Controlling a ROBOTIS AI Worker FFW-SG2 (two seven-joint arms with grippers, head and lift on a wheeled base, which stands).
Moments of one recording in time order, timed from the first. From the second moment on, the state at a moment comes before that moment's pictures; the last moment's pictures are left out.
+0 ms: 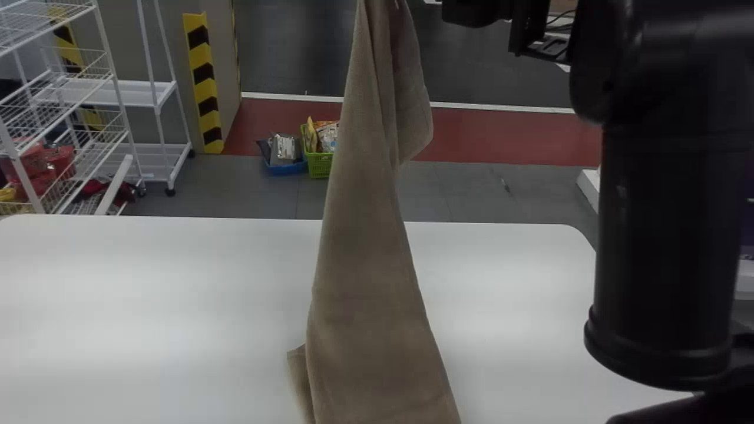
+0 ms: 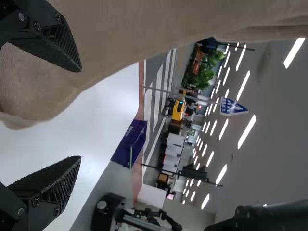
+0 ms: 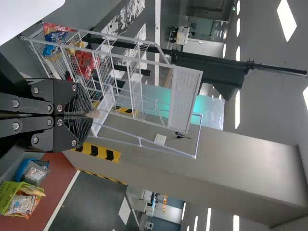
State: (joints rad) left arm 0.68 0.05 -0.49 -2.07 -0.10 0.05 -0.31; right arm -0.75 0.00 0.13 -1.97 0.24 1.05 0.80
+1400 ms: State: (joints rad) left arm 0.43 0.20 -0.67 -1.93 -0.03 0.13 -0.01; right arm -0.66 0.00 0.31 -2.14 0.10 1.24 0.76
